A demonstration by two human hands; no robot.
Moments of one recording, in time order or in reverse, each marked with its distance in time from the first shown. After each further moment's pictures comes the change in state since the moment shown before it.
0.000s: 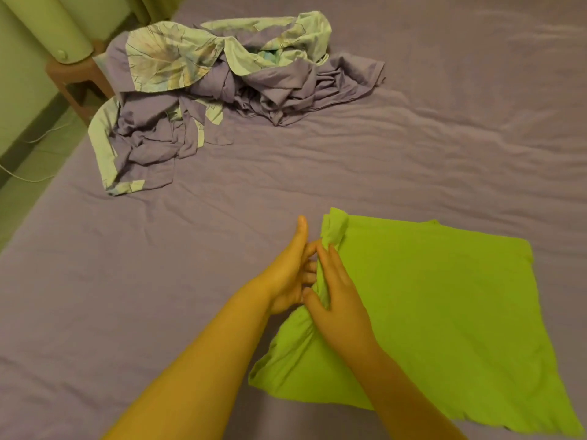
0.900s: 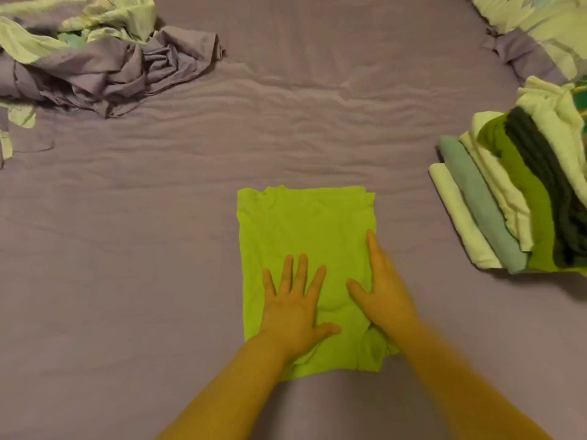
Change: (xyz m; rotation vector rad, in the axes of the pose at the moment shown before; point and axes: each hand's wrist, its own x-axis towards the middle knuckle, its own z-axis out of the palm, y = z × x) left_hand 0.096 -0.163 0.190 1.917 0.187 0.476; right_hand -0.095 0.198 -0.229 -0.193 0.212 0.278
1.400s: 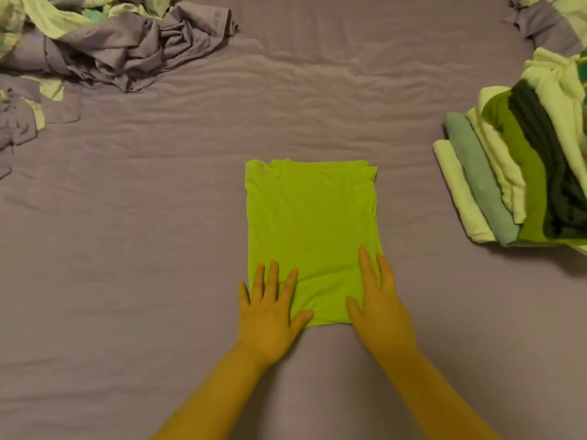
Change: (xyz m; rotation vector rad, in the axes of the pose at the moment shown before) left_hand -0.081 -0.002 0.024 -0.111 -0.020 -0.206; right_hand -0.092 -0.019 -0.002 -0.226 -0.061 0.038
